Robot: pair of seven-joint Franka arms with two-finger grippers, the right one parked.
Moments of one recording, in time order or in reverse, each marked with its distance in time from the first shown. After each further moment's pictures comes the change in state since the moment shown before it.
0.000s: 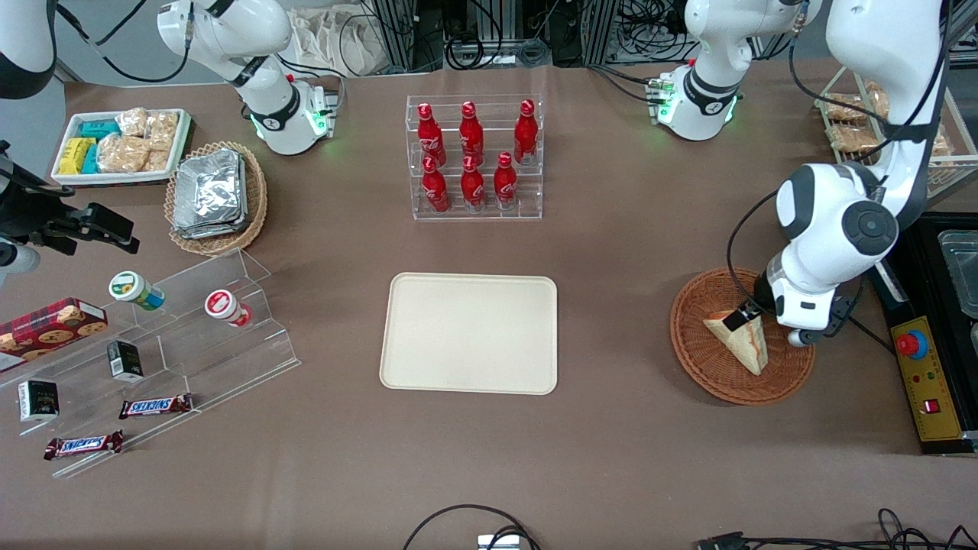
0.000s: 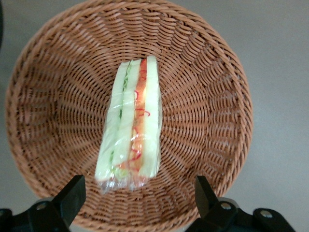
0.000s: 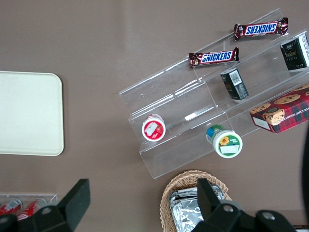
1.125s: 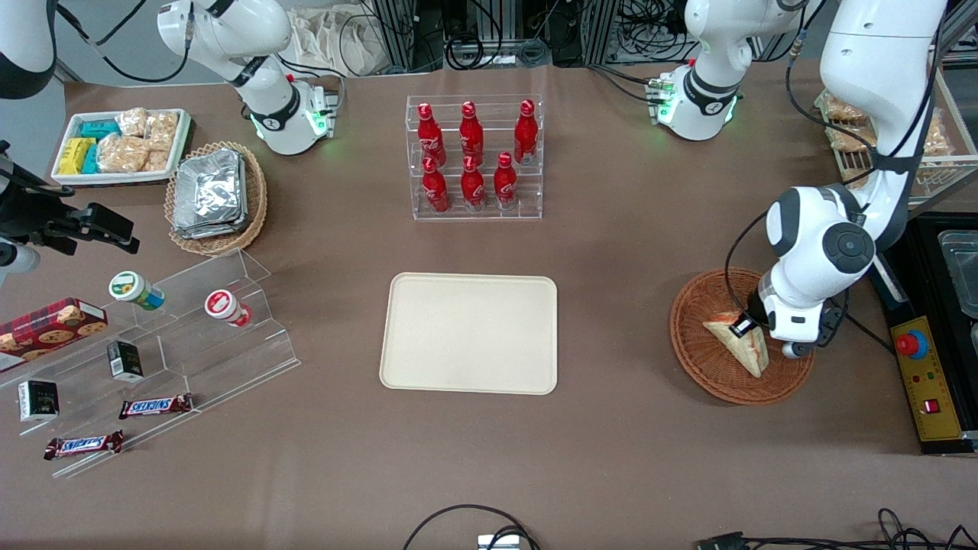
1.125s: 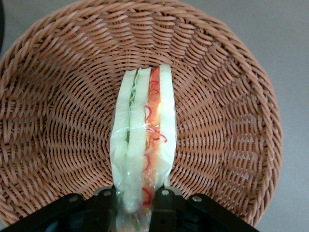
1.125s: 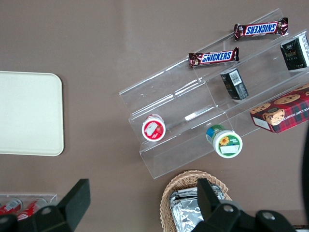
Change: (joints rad) arm 0.001 0.082 0.017 0.005 0.059 0.098 -0.080
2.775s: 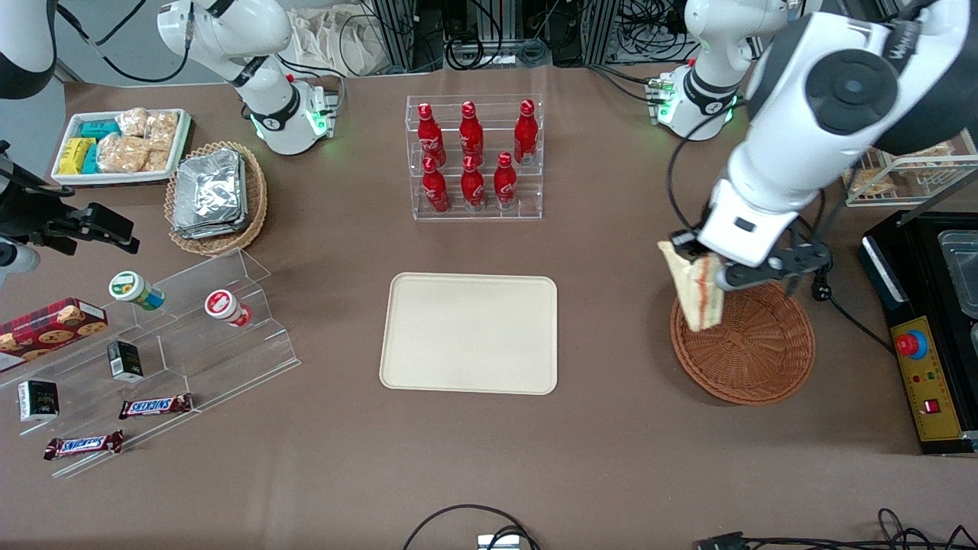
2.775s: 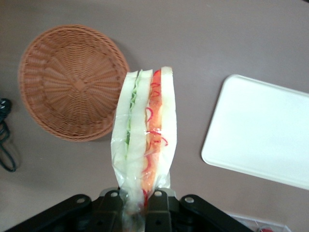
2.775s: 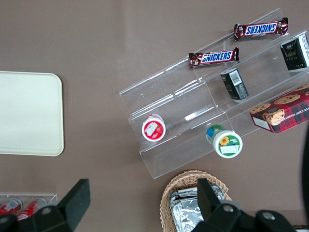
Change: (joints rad) arm -0.015 -0.157 -0.414 0.609 0.008 -0.871 0.111
